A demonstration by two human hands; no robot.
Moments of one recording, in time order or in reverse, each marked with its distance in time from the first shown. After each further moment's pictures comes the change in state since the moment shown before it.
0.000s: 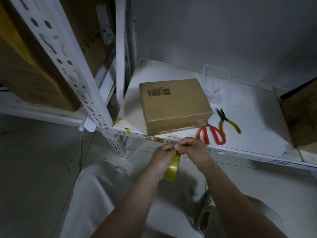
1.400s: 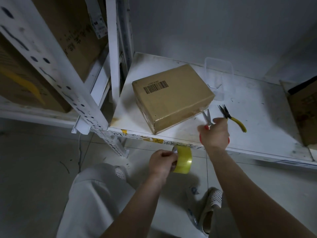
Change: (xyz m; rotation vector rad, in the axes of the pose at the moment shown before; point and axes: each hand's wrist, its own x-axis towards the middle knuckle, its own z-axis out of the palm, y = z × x) left_hand 0.031 -0.030 0.013 -0.144 0.151 -0.152; right_hand 0.053 -0.005 -0.033 -0.336 0.674 0.077
